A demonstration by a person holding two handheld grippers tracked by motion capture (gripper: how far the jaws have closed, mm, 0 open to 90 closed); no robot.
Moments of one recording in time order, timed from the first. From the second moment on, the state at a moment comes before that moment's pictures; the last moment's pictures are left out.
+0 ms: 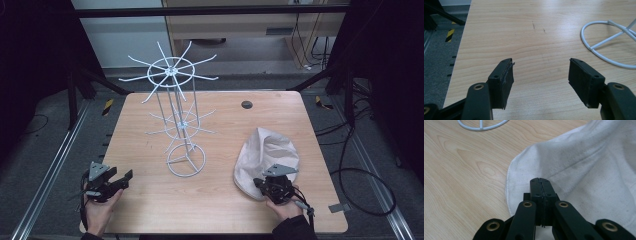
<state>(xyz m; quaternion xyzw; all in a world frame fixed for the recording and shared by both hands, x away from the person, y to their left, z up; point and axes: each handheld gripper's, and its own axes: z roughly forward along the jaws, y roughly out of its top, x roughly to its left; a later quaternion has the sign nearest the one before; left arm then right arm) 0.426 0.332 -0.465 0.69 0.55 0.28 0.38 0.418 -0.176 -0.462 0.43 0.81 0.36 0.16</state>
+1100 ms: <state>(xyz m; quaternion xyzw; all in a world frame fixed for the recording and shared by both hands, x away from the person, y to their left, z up) 0.427 0.331 -0.466 0.69 0.55 0.27 0.38 0.462 -0.125 -0.474 0.43 0.81 0.35 0.18</state>
